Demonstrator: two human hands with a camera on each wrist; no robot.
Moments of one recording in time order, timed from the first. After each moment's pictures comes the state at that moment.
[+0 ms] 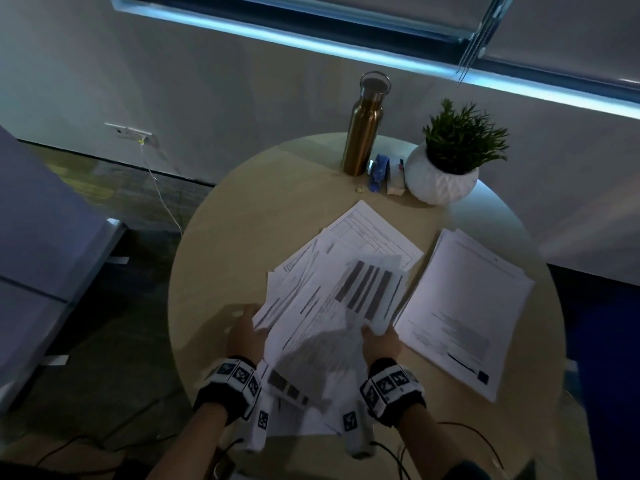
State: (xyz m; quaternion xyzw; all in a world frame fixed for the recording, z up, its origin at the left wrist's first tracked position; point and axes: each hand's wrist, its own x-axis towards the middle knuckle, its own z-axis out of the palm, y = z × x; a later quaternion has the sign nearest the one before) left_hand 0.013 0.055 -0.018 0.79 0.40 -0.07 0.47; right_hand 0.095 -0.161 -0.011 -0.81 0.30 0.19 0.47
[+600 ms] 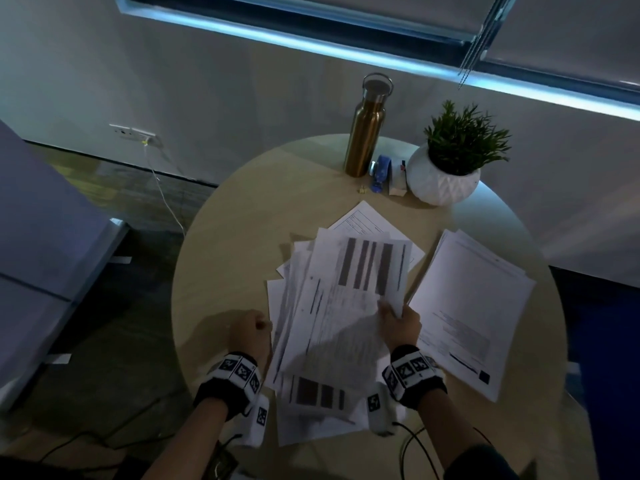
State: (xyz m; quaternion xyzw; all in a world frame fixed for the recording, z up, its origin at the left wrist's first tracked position) left_hand 0.015 0.058 -0.024 0.81 0.39 -0.08 0.42; right_hand 0.128 -0.181 0.010 -0.85 0.20 0.13 0.48
